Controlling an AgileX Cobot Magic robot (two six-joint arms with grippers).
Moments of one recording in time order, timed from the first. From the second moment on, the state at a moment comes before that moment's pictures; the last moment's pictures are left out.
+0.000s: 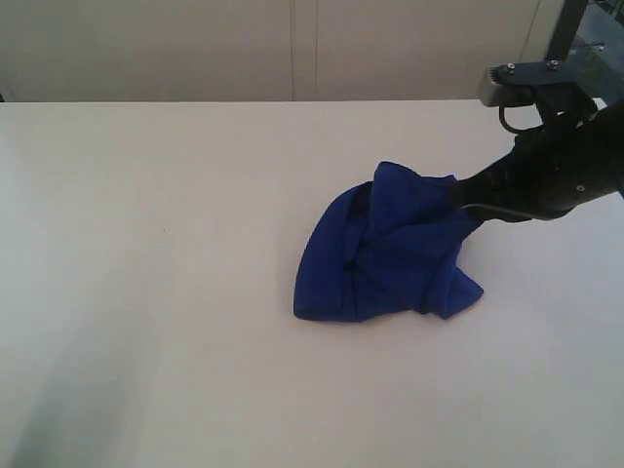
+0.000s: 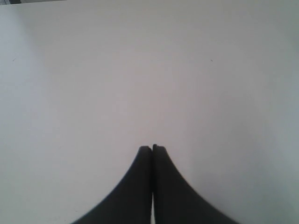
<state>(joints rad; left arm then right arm) -0.02 0.00 0.02 -0.16 0.42 0.18 0.02 1.47 -0.92 0.50 0.59 -0.52</state>
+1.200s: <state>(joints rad) -0.02 0.00 0.02 -0.16 0.15 0.06 0.02 1.47 -0.92 0.50 0.56 -0.48</state>
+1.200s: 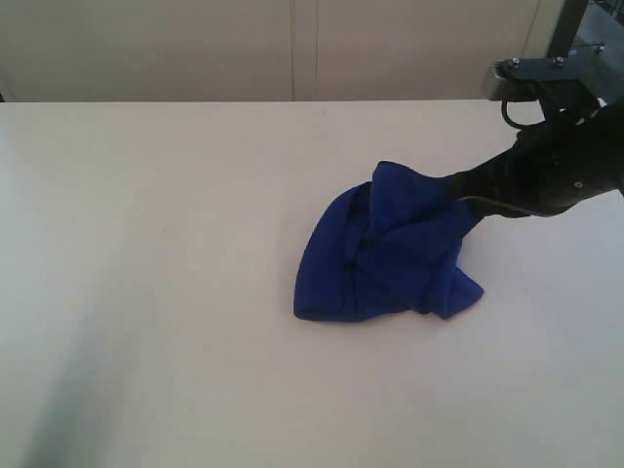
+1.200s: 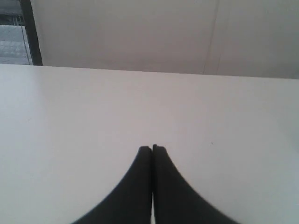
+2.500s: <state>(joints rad) -0.02 0.58 -0.42 -0.51 0.66 0.55 0.02 1.55 -0.94 0.50 0.60 -0.47</state>
